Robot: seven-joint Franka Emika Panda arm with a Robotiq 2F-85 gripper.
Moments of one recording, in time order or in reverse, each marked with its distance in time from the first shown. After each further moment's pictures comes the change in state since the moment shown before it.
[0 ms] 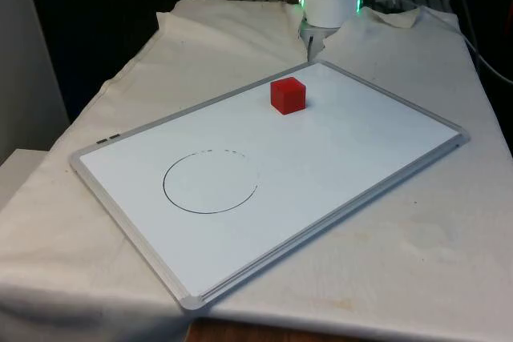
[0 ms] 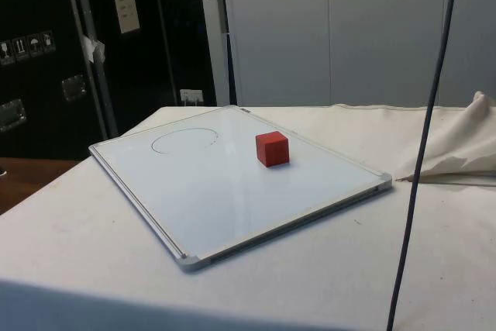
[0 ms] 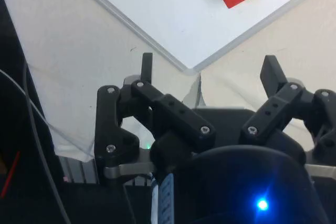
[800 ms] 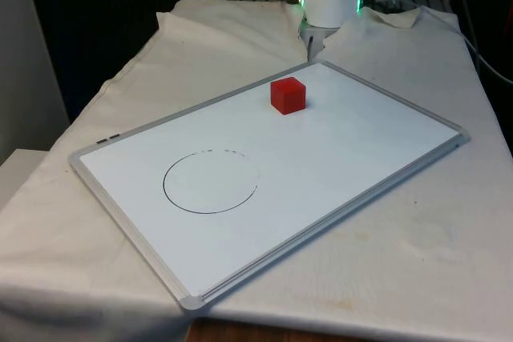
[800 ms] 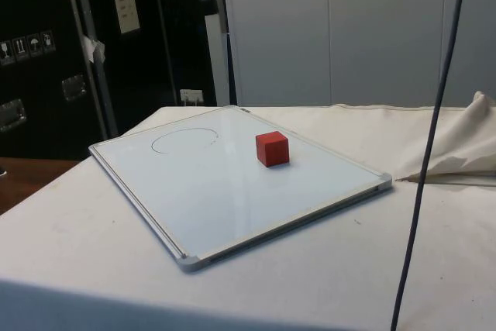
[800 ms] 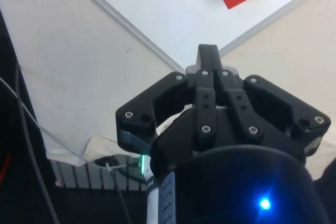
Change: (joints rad) arm 0.000 -0.029 0.018 -0.069 -0.023 0.052 0.023
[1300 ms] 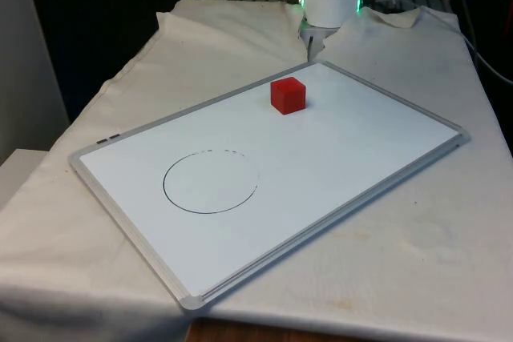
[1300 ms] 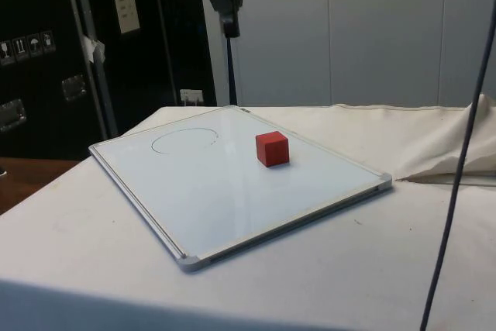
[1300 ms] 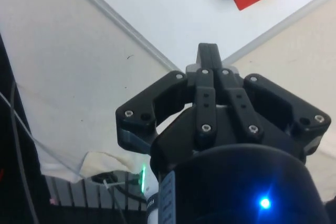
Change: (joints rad) arm 0.000 -0.113 0.005 -0.232 -0.005 0.173 0.000
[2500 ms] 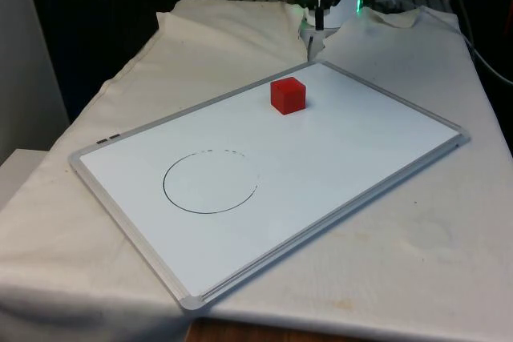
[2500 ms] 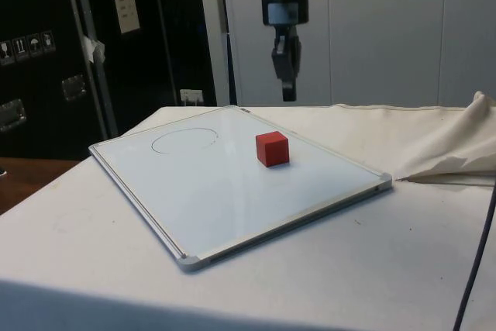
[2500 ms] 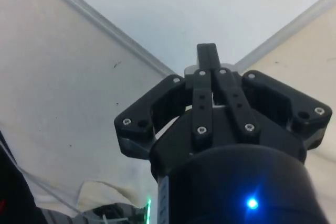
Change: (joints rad) arm -0.011 -0.101 -0.068 -0.453 0.020 0.390 -0.117
